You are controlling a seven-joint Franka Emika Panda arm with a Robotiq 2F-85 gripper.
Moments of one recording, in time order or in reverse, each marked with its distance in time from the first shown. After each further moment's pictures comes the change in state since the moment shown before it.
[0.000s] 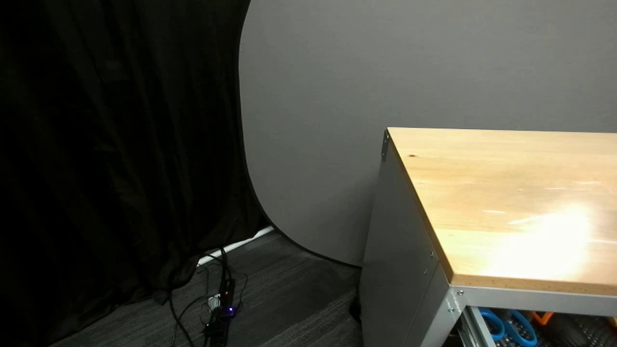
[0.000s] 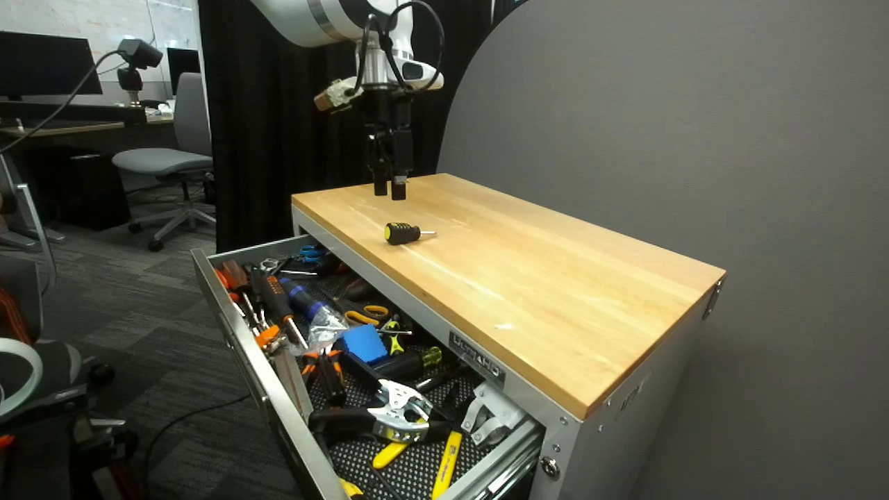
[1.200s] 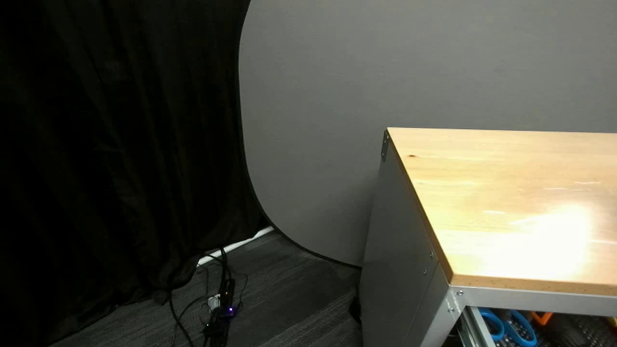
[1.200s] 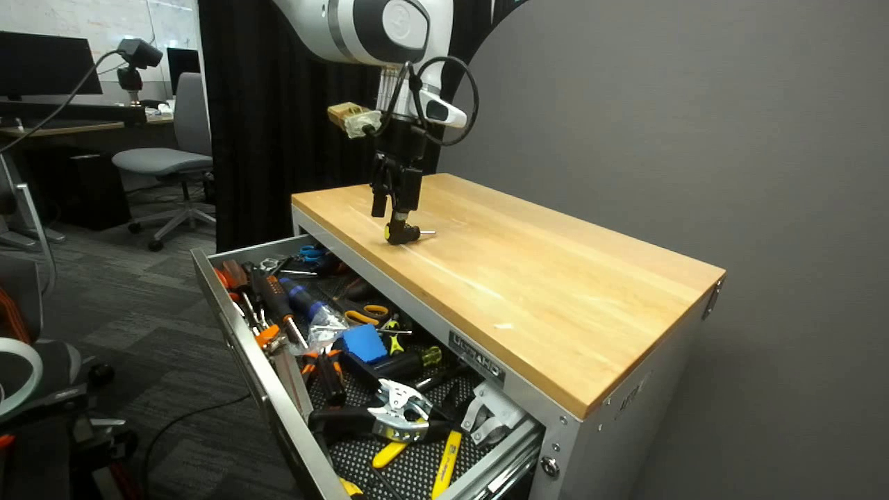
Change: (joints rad) arm -0.100 0.000 -0.005 -0.082 0.218 0.033 -0.197
